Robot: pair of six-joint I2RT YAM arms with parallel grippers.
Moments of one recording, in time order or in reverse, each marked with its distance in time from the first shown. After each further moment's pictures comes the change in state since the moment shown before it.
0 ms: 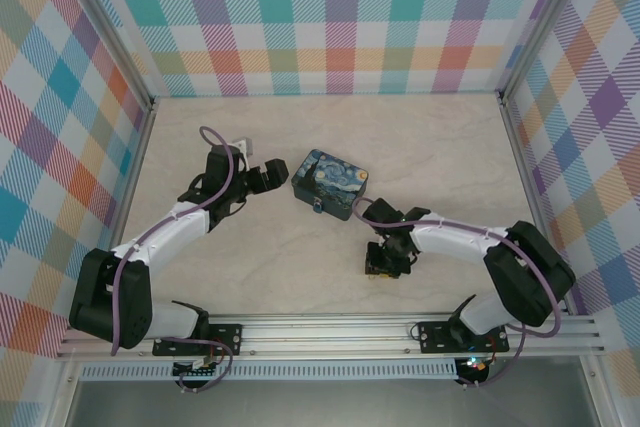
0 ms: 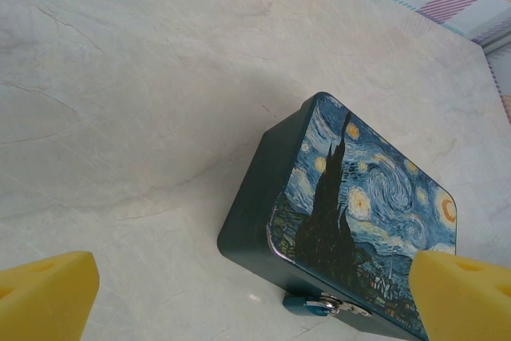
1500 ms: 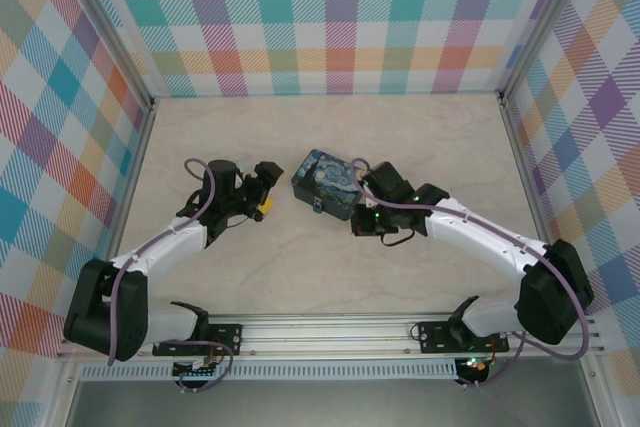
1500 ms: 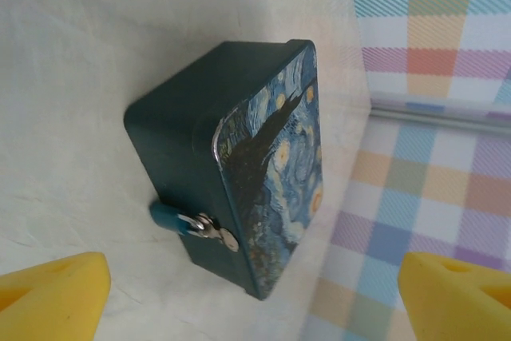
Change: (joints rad) left arm -0.011 -0.049 -0.152 0.148 0.216 -0.820; right arm -0.031 -0.129 0.275 0.026 0.030 -0.238
